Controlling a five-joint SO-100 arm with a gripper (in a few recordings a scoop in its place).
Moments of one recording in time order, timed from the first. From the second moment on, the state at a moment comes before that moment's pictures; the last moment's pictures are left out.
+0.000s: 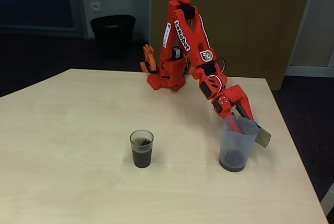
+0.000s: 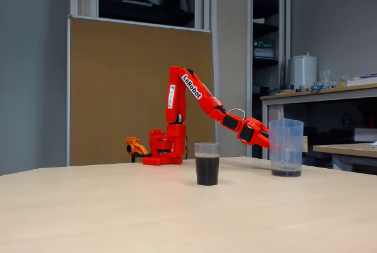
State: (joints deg) arm -42.5 89.4 139.5 -23.9 100.8
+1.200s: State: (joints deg) arm -40.1 101.1 153.9 -26.2 101.2
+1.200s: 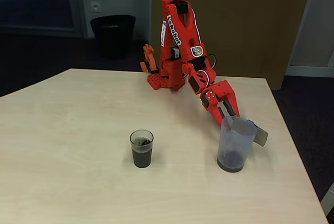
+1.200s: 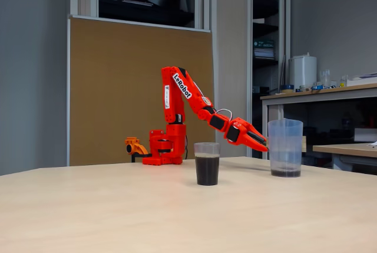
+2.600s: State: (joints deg) arm -8.1 151.2 178.9 14.1 11.7
